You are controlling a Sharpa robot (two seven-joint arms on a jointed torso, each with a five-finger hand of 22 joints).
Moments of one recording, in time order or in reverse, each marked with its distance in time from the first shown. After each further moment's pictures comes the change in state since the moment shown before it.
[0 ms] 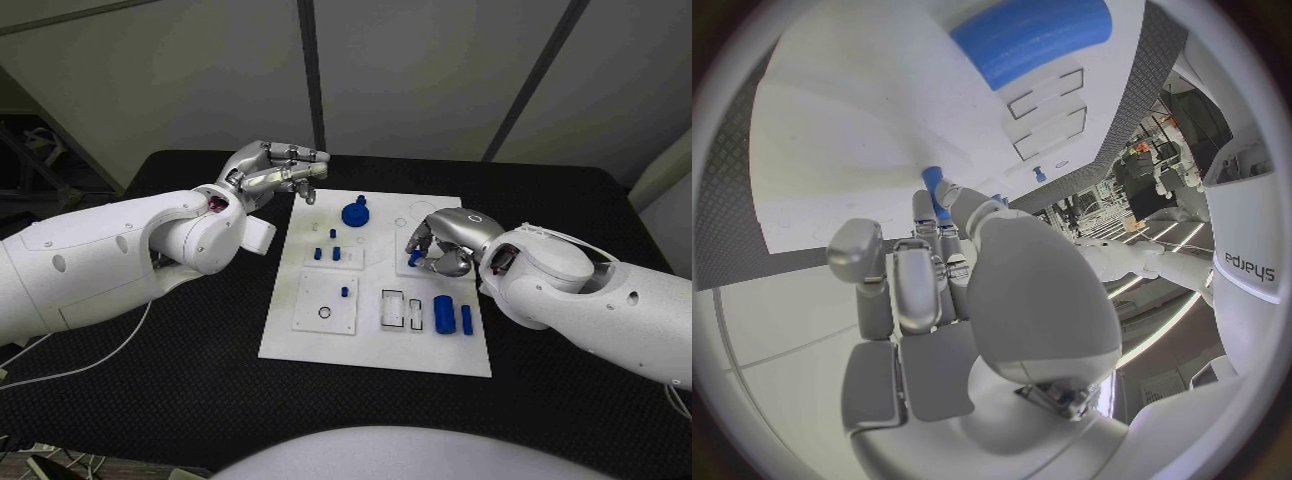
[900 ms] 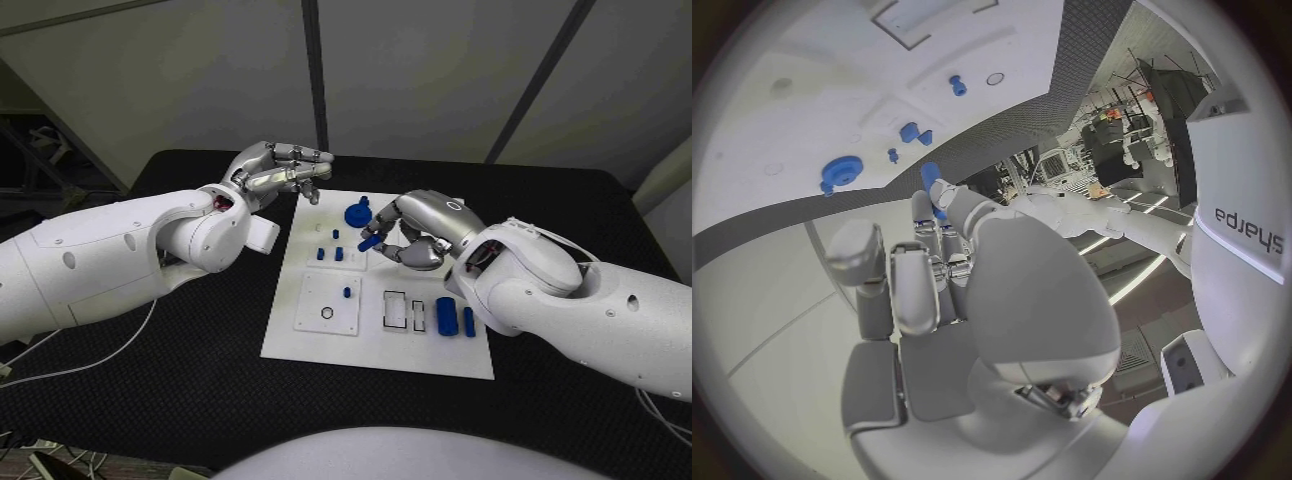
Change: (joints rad) left arm 0.000 0.012 0.000 -0.017 0.000 0.003 -0.001; left_hand 0.000 0.000 0.000 0.000 0.000 -0.003 -0.003 0.000 0.000 0.000 0.000 0.000 0.001 0.000 0.000 0.000 0.000 0.000 0.000 0.000 0.000 -0.001; right arm 0.003 0.056 0.039 0.141 0.064 -0.134 0.038; right_hand 0.003 0.000 0.007 -0.008 0.022 0.003 -0.003 -0.001 0.000 -0.006 0.006 -0.017 0.000 0.000 0.000 0.004 0.010 0.000 0.007 0.000 0.011 0.012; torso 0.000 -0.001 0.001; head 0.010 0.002
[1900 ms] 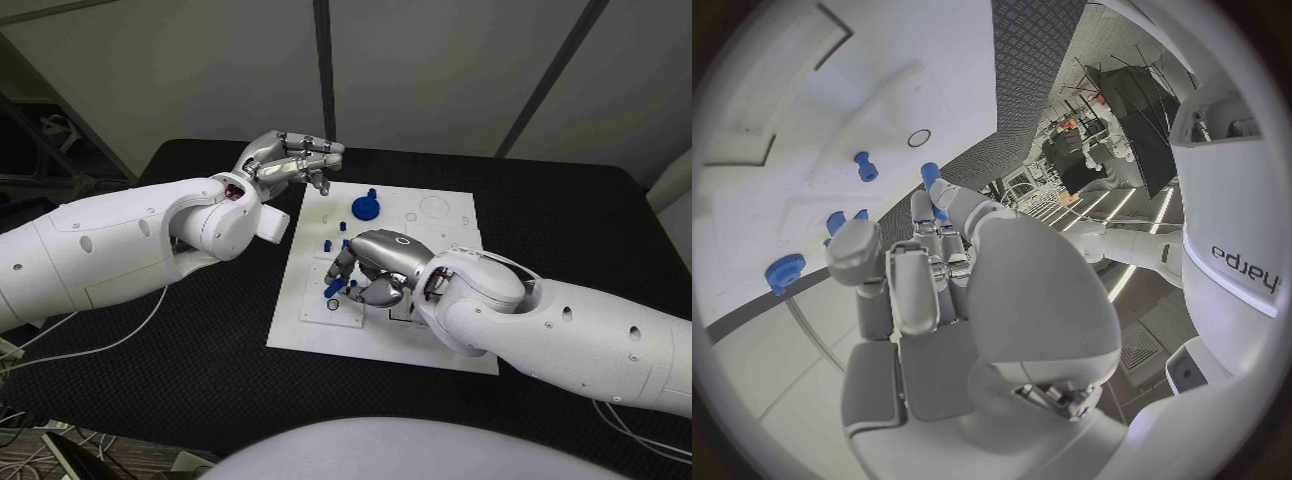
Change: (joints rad) left arm 0.000 0.012 0.000 -0.012 0.000 0.001 0.000; left_hand 0.000 0.000 0.000 0.000 0.000 -0.004 0.004 0.000 -0.001 -0.004 -0.004 0.005 0.000 0.000 0.000 0.000 0.000 0.000 -0.004 0.004 -0.004 -0.001; right arm -0.009 0.155 -0.112 -0.080 0.061 0.103 0.069; right_hand -0.006 -0.009 0.000 0.000 0.009 -0.001 0.001 -0.005 0.015 0.003 0.003 -0.008 0.001 0.000 0.000 0.000 -0.004 0.000 0.000 0.000 0.000 -0.006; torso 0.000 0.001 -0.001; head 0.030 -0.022
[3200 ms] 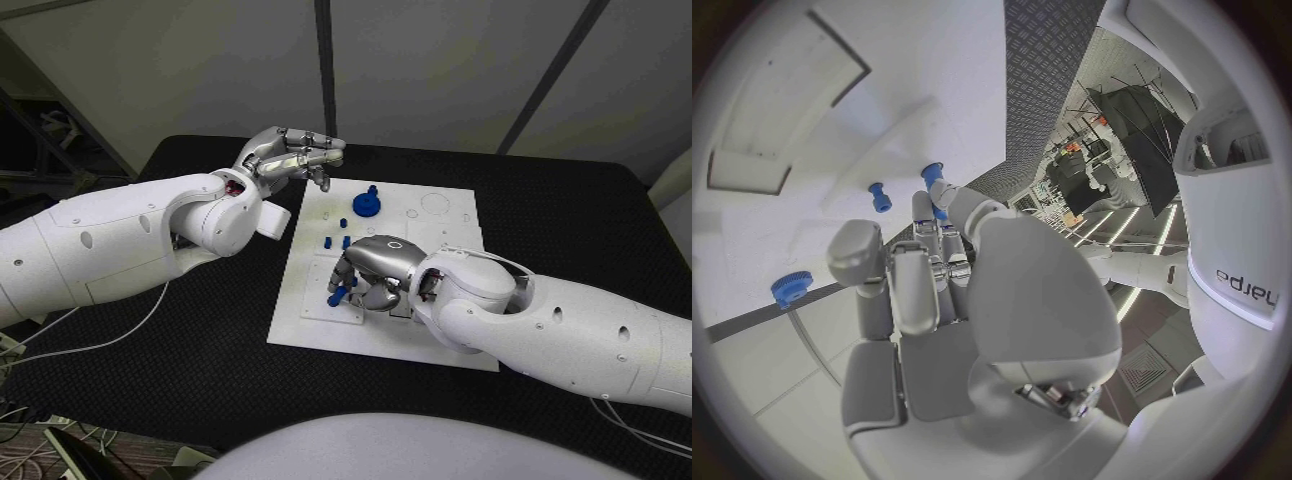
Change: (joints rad) left arm 0.000 0.000 0.000 0.000 0.000 0.001 0.000; left_hand -0.004 0.004 0.000 0.000 0.000 0.000 0.000 0.000 0.000 0.000 0.000 0.000 0.001 0.000 0.000 0.000 0.000 0.000 0.000 0.000 0.000 0.000; right arm 0.000 0.023 -0.011 -0.021 -0.074 0.094 -0.047; right_hand -0.004 -0.009 -0.005 0.005 0.007 -0.002 0.002 0.000 0.001 0.000 0.000 -0.009 0.001 0.000 0.000 0.000 -0.003 0.000 0.000 0.000 0.000 -0.002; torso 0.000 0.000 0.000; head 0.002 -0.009
